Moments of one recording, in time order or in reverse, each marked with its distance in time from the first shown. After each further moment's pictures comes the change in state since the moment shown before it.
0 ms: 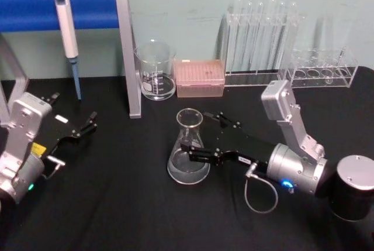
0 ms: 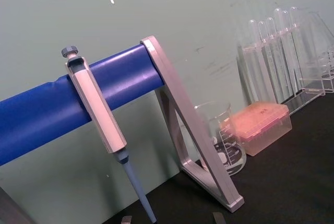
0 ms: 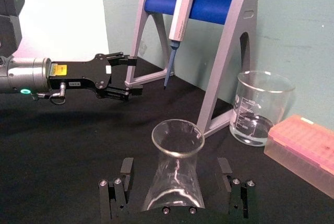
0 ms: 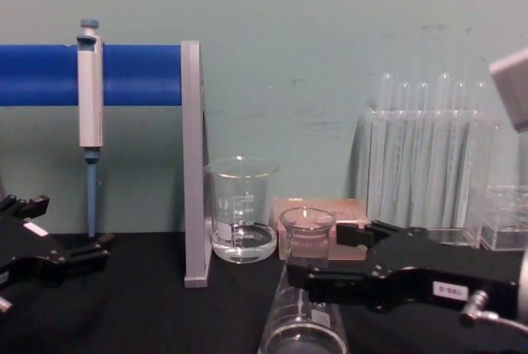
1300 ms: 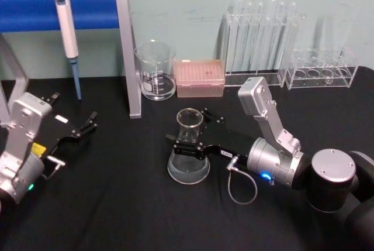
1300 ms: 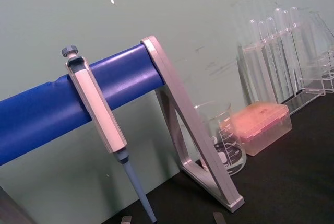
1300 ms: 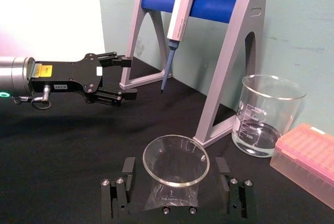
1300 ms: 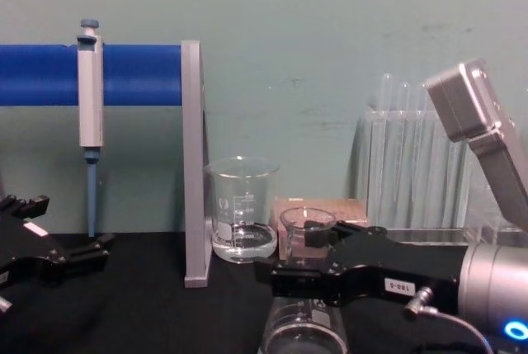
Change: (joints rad) left arm 0.000 0.000 0.000 0.000 0.000 0.000 0.000; right arm 0.076 -0.108 -0.018 0.141 -0.068 -0.037 0.002
